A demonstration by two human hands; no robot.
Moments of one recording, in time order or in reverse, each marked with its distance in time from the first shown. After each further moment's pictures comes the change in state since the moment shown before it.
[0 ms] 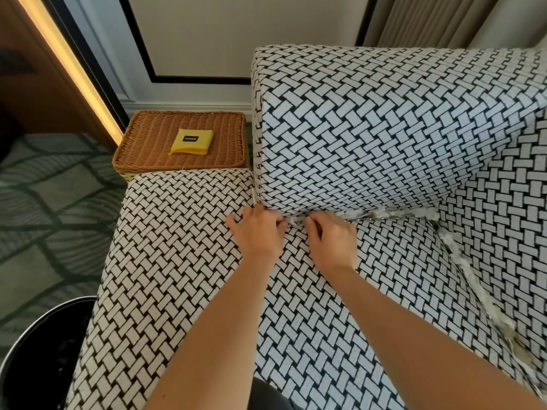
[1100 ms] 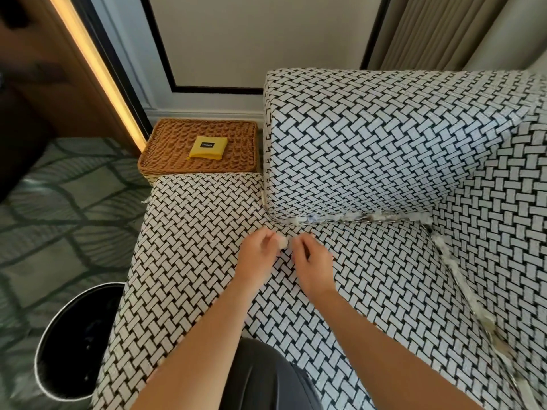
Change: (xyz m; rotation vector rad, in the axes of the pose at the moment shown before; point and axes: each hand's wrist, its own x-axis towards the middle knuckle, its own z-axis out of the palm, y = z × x) left_hand -0.057 -0.022 -0.031 -0.809 -0.166 -0.102; right_hand -0.053 -0.042 -0.021 0.685 -0.227 0.138
